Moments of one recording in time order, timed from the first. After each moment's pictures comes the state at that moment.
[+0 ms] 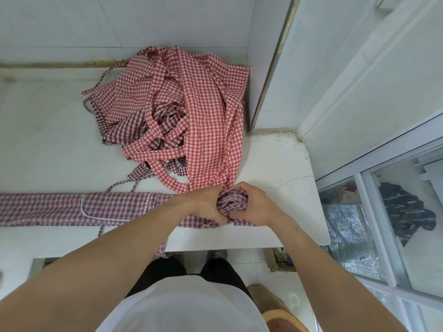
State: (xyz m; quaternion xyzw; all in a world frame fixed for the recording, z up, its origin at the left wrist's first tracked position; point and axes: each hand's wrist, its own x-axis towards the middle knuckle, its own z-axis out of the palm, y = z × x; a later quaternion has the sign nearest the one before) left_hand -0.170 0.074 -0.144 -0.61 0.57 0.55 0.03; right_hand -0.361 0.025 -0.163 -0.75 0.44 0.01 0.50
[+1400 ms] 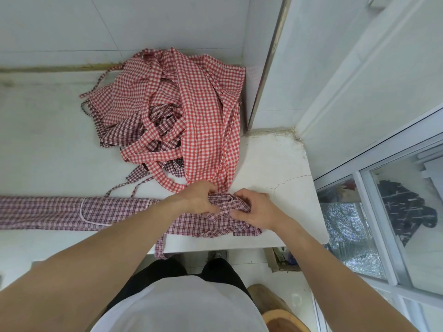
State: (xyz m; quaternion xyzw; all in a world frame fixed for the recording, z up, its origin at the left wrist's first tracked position) left_hand -0.164 0.074 -0.131 -0.68 0.52 0.51 0.00; right_hand -0.380 0.027 -0.180 -0.77 0.40 0.02 0.49
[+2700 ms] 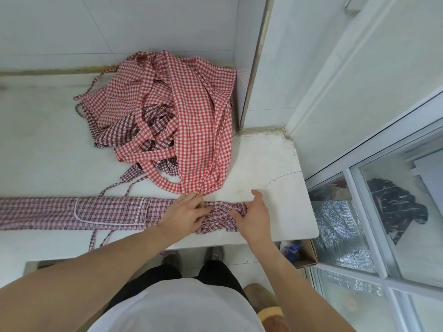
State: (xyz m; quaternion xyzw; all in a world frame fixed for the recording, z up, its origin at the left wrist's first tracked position) left_hand -0.160 0.142 -0.190 -0.57 0.80 0.13 -0.13; right_hand -0.374 0.087 -0.174 -0.62 0.65 -0.13 0.41
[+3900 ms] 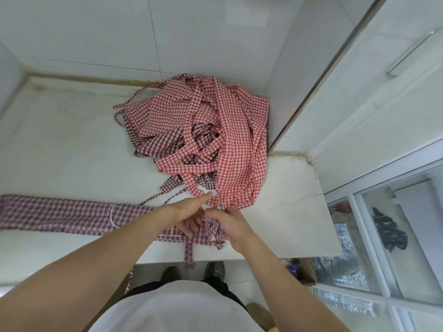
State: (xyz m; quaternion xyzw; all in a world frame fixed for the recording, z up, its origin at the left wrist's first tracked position) left_hand -0.052 0.138 -0.116 -0.67 0.27 0.69 -0.11; right_hand -0.213 0.124 -0.110 -0.42 0.59 -0.09 0.69
